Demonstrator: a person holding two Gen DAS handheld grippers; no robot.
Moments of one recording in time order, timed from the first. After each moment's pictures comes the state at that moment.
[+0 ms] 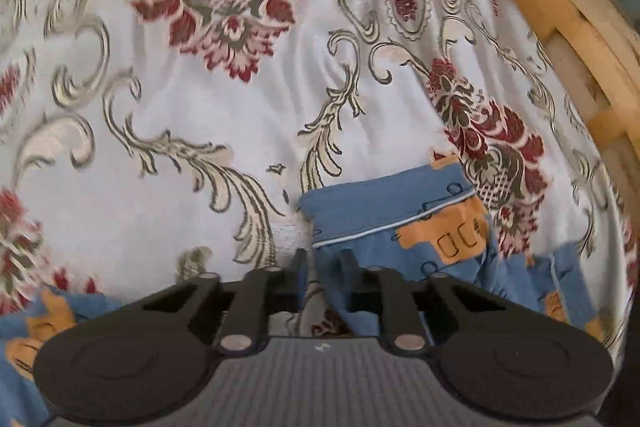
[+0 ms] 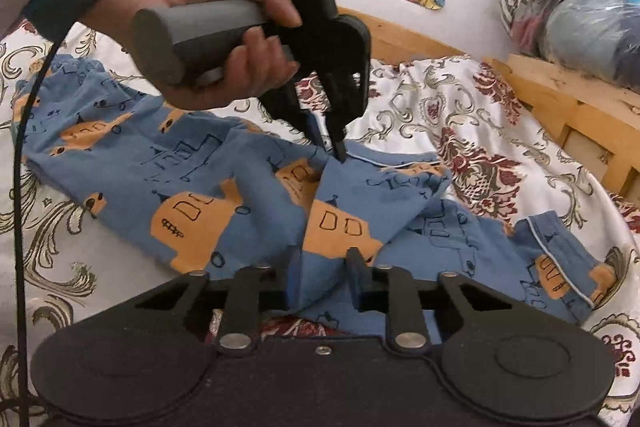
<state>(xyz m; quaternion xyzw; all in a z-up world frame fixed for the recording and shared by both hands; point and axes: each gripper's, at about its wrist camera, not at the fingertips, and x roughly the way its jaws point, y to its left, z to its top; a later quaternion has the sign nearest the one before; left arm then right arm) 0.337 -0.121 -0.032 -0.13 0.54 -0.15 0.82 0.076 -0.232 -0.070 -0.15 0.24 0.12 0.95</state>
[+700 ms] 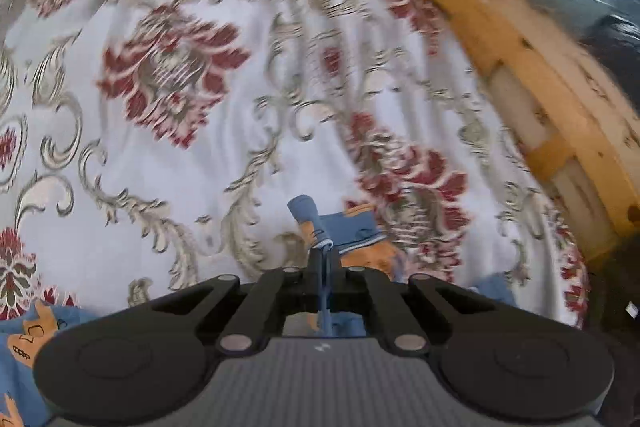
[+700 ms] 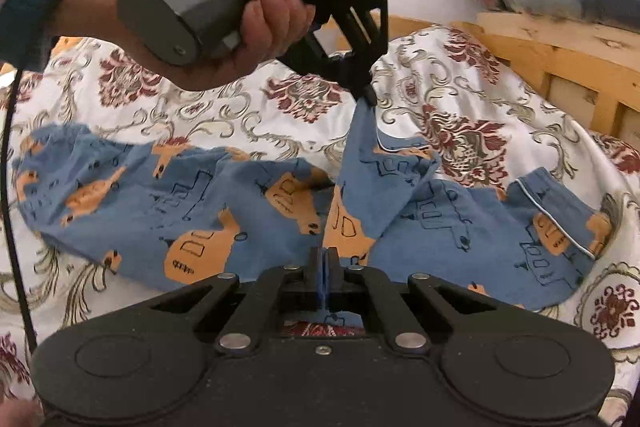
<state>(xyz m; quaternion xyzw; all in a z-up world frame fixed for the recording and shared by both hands) 0.315 -0.170 0.039 -0.12 0.48 -0.17 0.85 0.073 -0.250 -0.047 -0.04 0.26 0.10 0.96</state>
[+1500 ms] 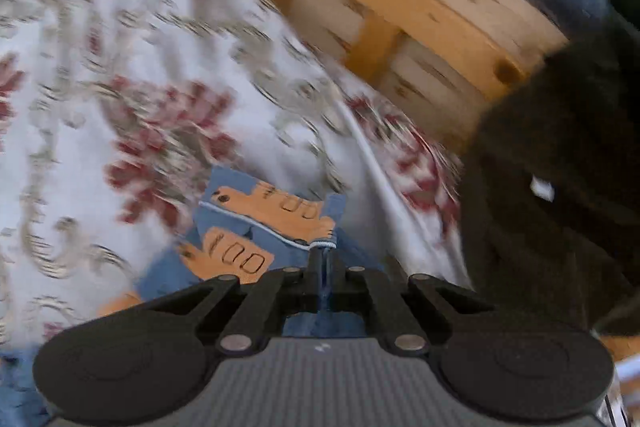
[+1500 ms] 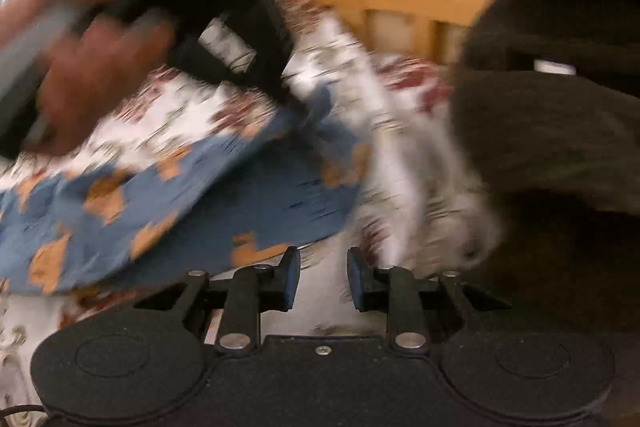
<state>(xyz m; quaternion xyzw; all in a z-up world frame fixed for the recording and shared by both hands) 0.253 -0.313 0.037 -0.01 0.49 -0.36 0.79 0.041 -0.374 -0.026 0.04 0.31 -0.10 0.94</state>
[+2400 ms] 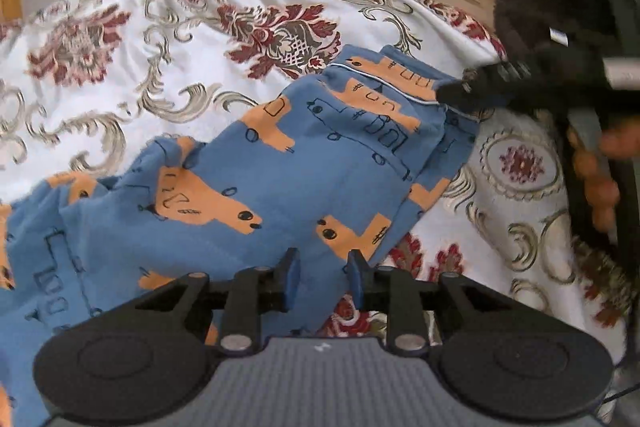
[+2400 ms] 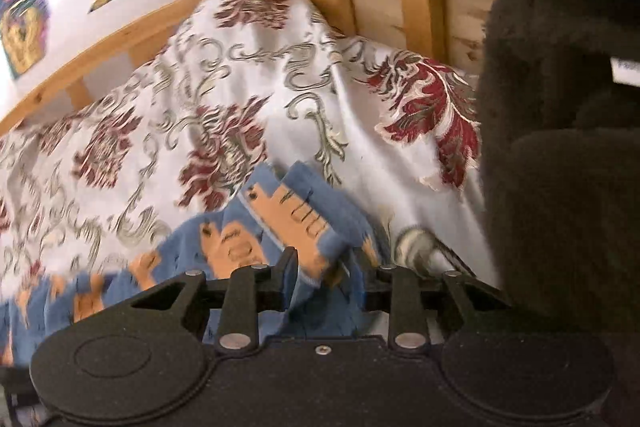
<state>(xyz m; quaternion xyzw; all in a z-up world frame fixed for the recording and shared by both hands) 0.150 -0.186 -0.024 0.08 0.43 -0.31 0.85 0.153 -0.420 -0.009 0.16 0.36 -0.08 0.91</state>
